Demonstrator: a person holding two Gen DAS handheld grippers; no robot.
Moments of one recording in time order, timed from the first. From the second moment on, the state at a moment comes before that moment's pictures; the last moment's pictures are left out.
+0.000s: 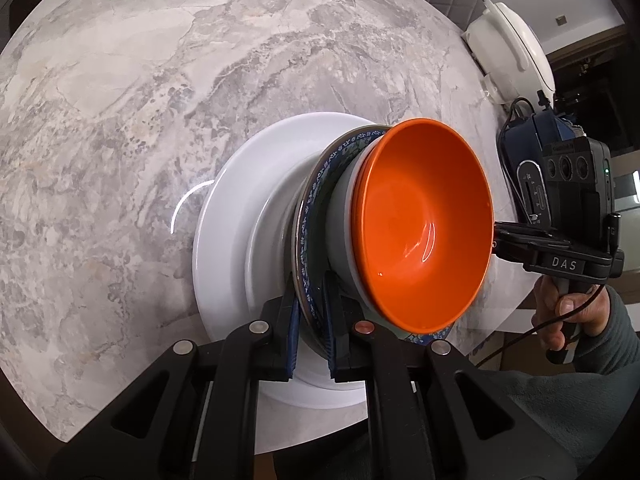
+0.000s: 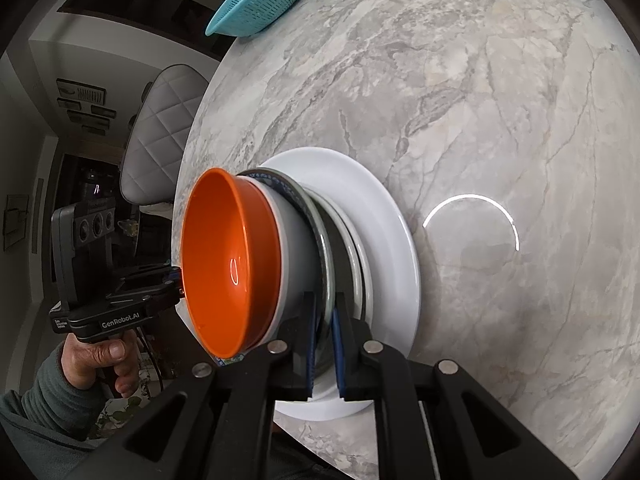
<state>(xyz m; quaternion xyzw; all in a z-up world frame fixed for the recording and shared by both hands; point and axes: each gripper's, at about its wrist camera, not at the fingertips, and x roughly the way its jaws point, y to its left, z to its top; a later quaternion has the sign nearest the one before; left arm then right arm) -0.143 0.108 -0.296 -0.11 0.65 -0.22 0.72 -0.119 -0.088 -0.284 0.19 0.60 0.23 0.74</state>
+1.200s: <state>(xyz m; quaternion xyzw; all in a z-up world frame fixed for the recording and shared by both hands) -0.260 0.076 -0.084 -0.08 0.45 -0.01 0.89 -0.196 -0.075 -0.120 0.08 0.43 0.09 0.89</state>
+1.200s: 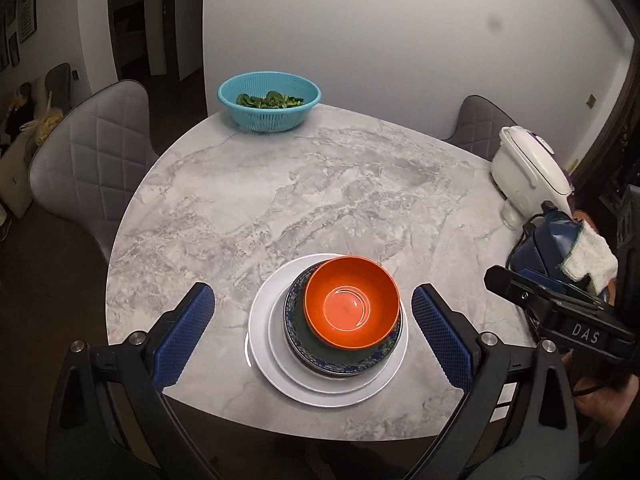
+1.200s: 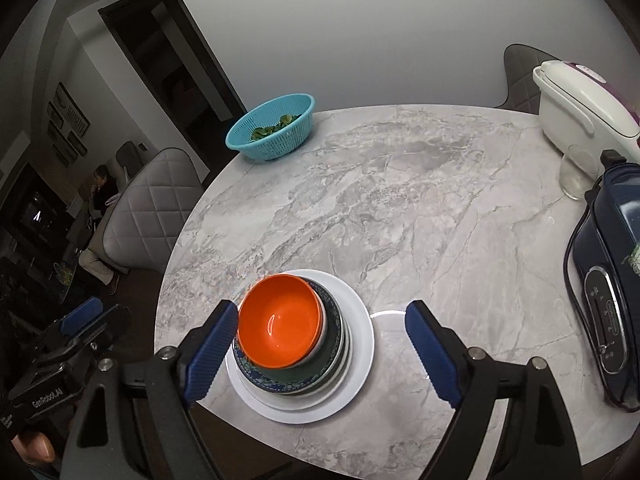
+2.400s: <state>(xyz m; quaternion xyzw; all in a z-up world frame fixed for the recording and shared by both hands) -0.228 0.027 -0.100 -0.04 0.51 0.06 0.86 -0.200 -0.081 -0.116 -0.01 0.45 0.04 0.89</state>
